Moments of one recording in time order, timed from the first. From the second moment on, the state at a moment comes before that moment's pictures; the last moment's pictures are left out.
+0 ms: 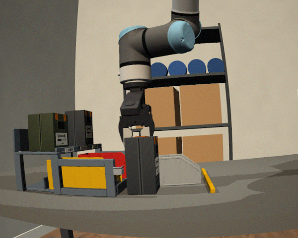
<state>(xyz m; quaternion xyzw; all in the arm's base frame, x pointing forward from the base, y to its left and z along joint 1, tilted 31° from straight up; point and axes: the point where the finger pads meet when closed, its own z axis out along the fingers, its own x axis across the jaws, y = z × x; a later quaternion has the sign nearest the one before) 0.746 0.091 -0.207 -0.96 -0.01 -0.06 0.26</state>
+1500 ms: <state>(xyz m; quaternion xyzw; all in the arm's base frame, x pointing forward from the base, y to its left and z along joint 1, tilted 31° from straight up) 0.737 0.053 -0.142 -0.96 -0.01 -0.06 0.26</state>
